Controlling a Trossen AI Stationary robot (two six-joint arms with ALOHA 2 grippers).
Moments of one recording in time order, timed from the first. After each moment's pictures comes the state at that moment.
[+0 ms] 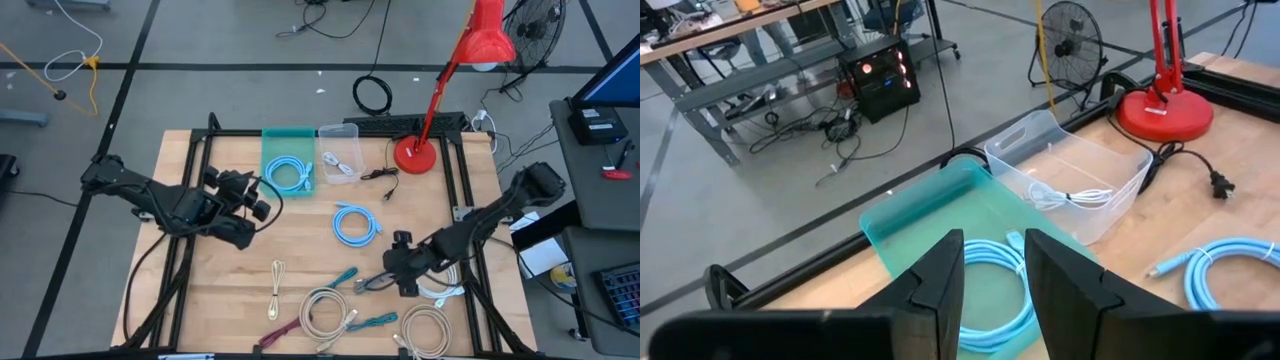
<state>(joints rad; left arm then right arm) -0.35 1.28 1.21 -1.17 -1.13 -1.06 0.54 1.41 0.71 -0.45 0.14 0.51</state>
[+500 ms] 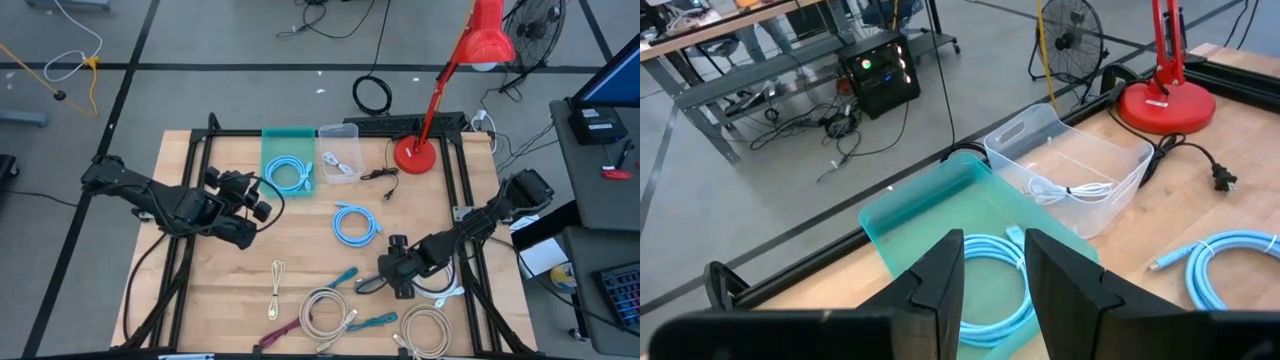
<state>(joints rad) -0.35 1.28 1.21 -1.16 -1.12 -1.06 0.52 1.56 0.71 -0.42 0.12 0.48</state>
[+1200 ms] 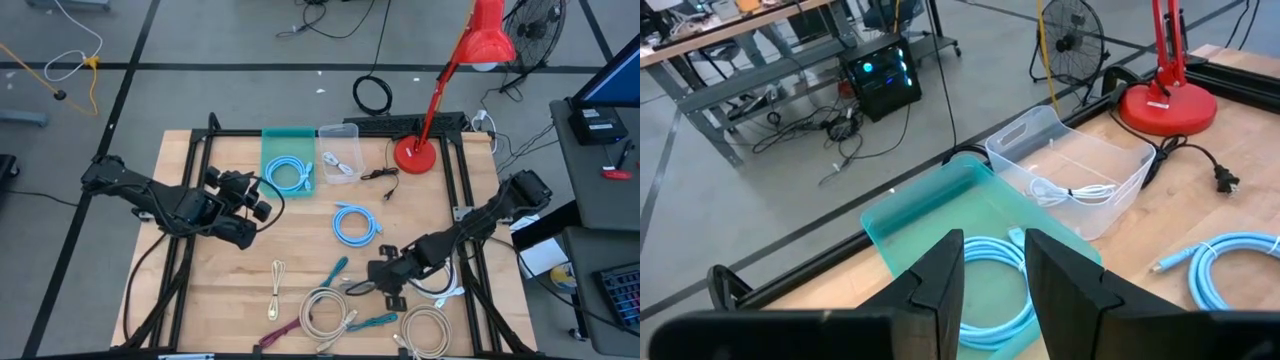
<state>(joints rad) -0.35 1.28 1.21 -1.16 -1.12 -1.05 0.52 1.56 0.92 -0.44 -0.05 0.56</state>
